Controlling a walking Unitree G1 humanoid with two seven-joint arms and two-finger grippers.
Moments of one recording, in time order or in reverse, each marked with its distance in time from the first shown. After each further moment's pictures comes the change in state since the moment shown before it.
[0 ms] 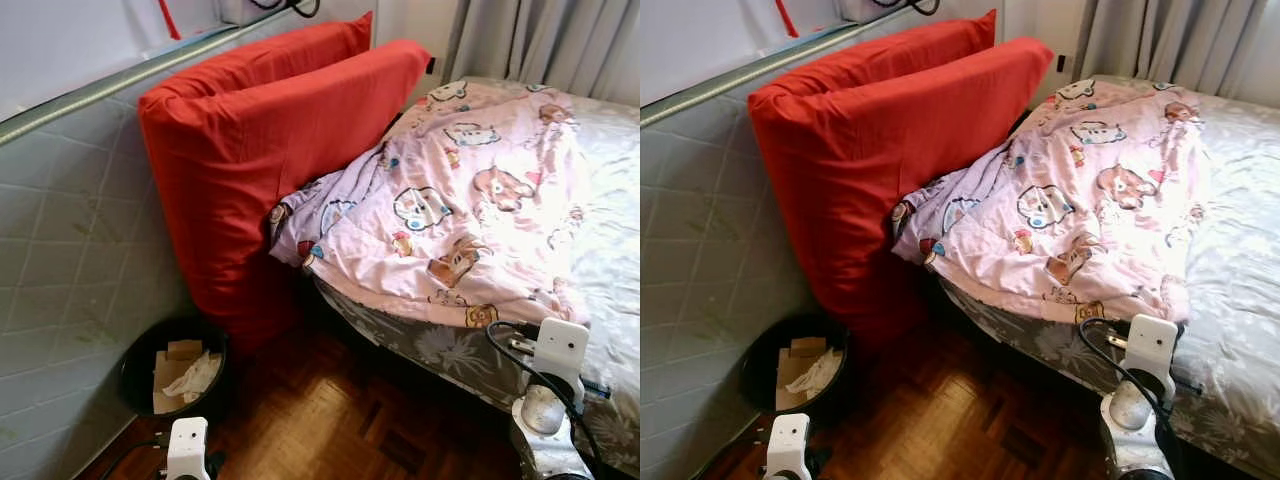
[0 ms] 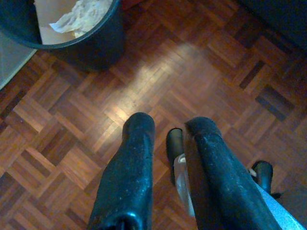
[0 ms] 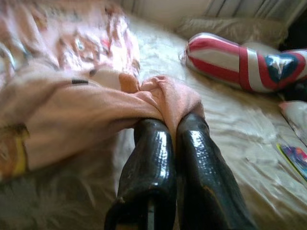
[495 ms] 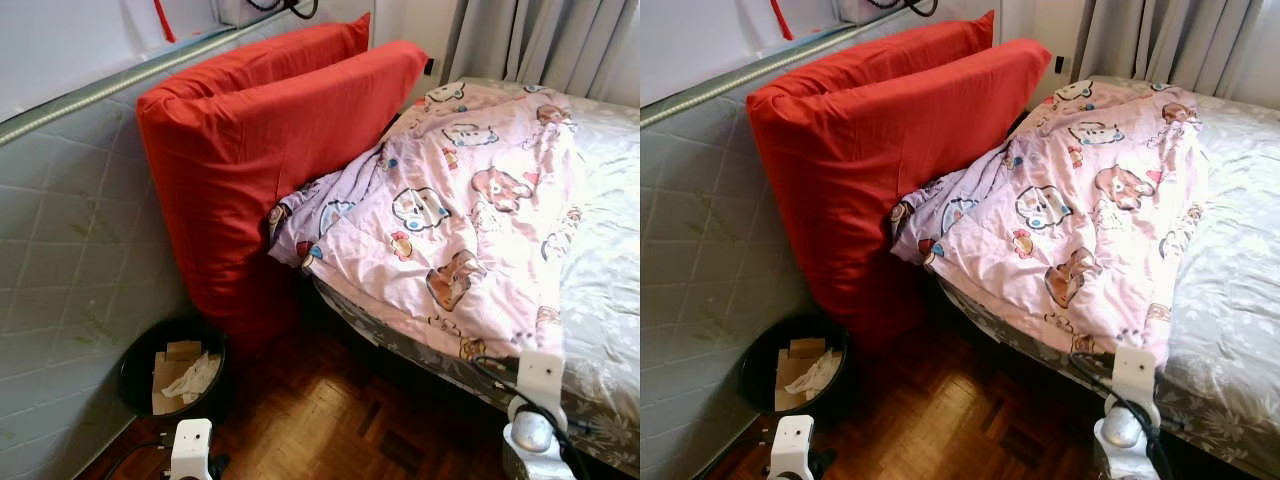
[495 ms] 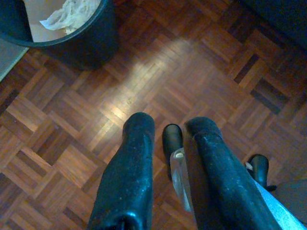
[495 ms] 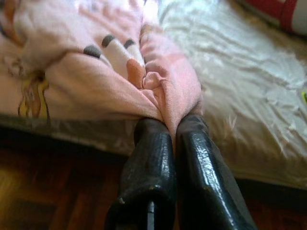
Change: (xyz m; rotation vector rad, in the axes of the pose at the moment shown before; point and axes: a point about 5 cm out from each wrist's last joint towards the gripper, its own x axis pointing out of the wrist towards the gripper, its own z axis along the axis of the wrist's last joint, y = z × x) left arm 0.000 -0.003 -0.002 0.011 0.017 -0.026; right arm -0.018 0.008 -0.047 -0.098 0.298 0.111
